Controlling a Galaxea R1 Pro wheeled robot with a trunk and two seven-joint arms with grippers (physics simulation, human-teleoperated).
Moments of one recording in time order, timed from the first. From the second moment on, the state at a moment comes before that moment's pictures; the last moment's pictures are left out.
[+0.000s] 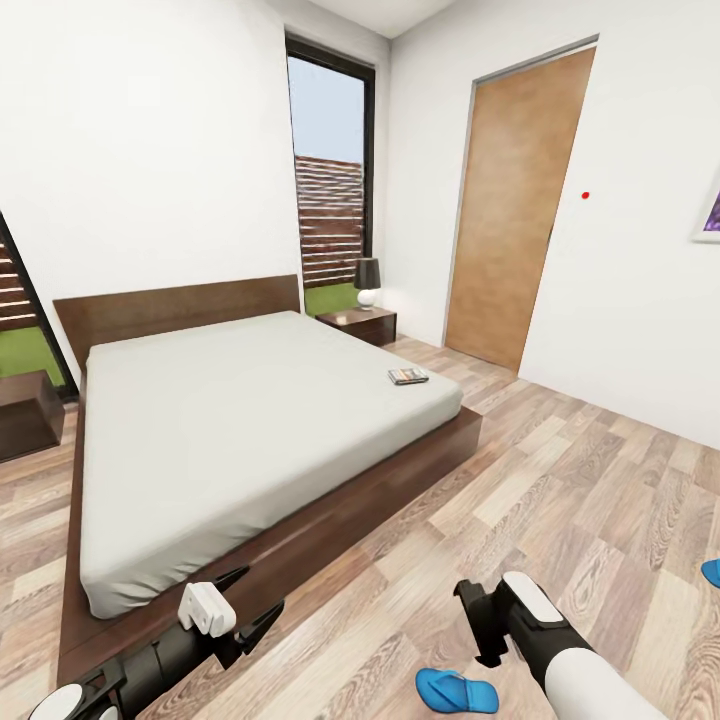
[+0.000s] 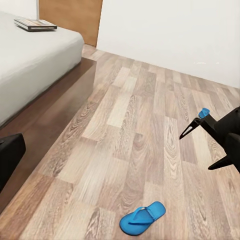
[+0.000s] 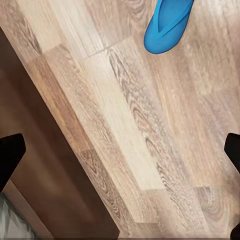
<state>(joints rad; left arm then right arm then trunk) 0.06 0.18 0.01 -1.60 0.22 0.17 -0.72 -0.61 0.00 -0.08 -0.48 -1.42 0.28 -0.65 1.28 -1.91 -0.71</state>
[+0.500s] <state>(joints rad) 0.06 0.18 0.01 -1.60 0.22 0.17 -0.72 -0.61 0.00 -0.08 -0.48 -1.42 0.29 -0.65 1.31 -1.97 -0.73</state>
